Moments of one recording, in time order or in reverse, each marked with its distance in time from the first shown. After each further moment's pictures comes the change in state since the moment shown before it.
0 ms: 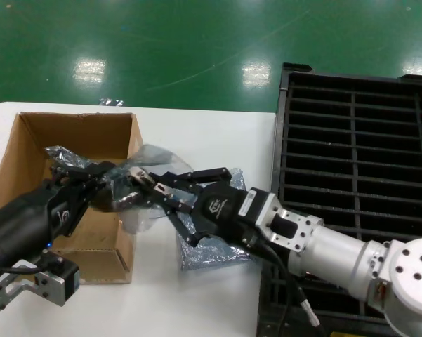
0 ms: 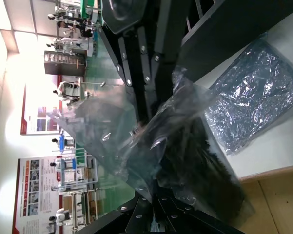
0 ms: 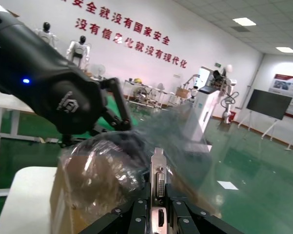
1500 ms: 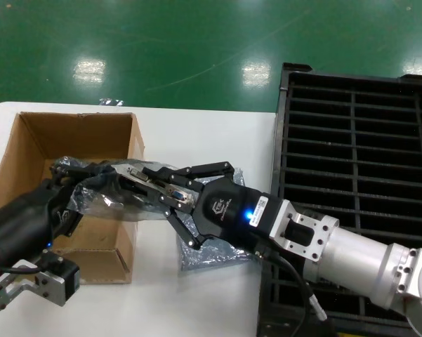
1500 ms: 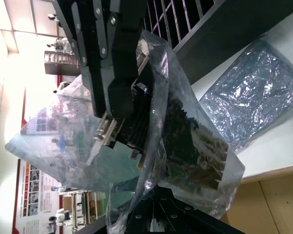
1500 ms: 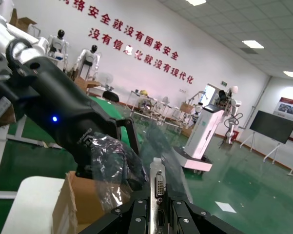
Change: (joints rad) left arm 0.000 0.000 0.000 0.000 0.000 0.000 0.000; right arm -0.044 0.077 -0.008 0.193 -0.011 -0.003 0.035
